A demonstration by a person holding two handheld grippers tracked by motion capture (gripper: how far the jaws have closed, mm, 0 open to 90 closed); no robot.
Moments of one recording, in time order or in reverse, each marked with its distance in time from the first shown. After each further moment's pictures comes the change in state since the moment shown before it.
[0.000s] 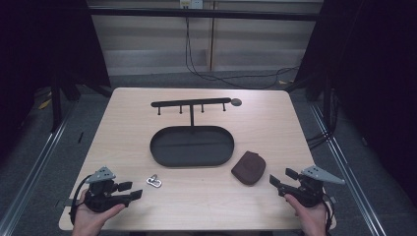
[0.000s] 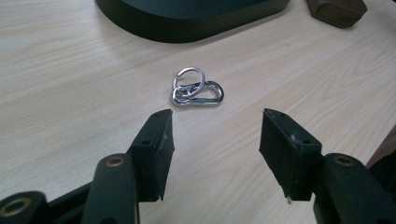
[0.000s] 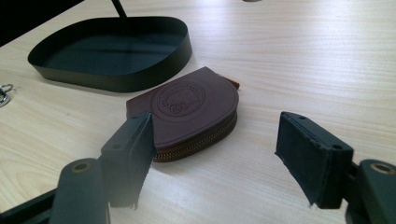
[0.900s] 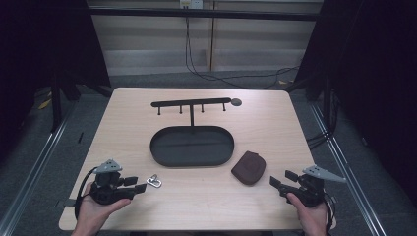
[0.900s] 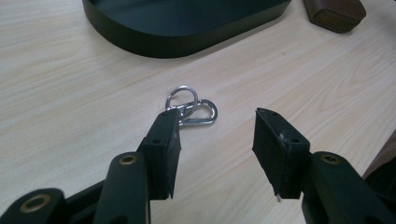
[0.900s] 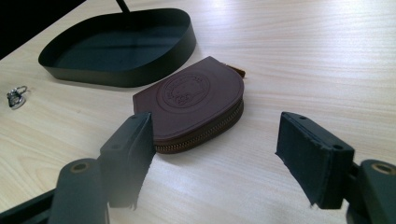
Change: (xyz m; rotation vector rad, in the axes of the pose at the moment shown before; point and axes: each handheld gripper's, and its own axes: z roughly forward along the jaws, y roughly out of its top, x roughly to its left) left arm -0.005 0.027 0.009 0.052 -0.012 0.020; right arm -0.004 -0.001 -0.001 0.039 0.037 0.059
